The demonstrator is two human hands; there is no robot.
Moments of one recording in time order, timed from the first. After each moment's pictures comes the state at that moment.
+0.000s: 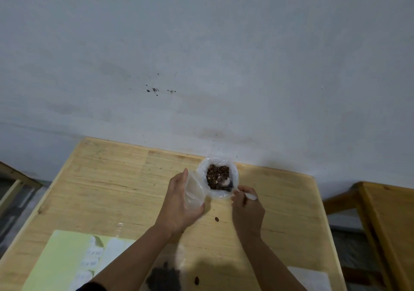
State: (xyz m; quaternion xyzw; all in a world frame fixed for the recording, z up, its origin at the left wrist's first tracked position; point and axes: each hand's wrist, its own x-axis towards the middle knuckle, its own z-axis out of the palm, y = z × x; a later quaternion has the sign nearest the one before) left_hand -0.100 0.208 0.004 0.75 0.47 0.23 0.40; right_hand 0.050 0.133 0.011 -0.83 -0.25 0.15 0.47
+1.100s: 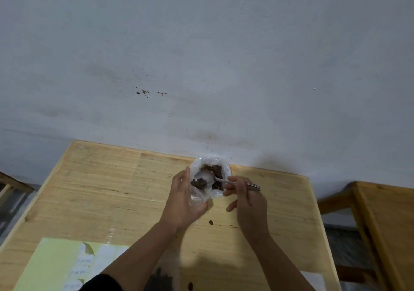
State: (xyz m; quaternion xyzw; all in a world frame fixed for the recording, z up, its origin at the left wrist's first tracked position) left_hand -0.072 0.218 -0.010 0.75 0.47 0.20 0.43; right_hand 0.063 0.133 0.059 -0.70 -0.32 0.26 0.58
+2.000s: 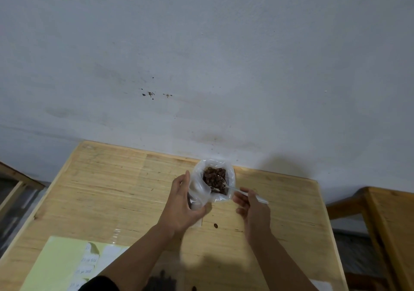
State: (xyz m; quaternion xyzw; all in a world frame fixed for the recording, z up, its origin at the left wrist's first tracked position) left_hand -0.086 0.223 -0.020 0.74 0.46 0.18 0.46; right_hand 0.081 0.142 0.017 -0.65 0.01 0.41 0.64
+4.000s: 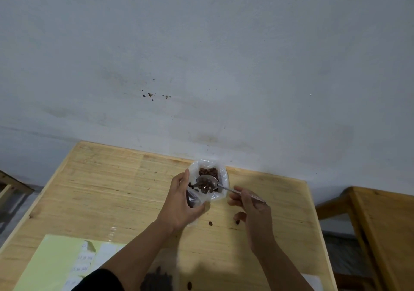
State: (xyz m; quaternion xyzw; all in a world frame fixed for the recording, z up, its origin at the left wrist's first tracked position) left_hand -0.083 0.219 -0.009 0.75 0.45 0.19 0.44; right_hand 0.072 0.111 0.052 -0.64 -0.19 0.39 0.63
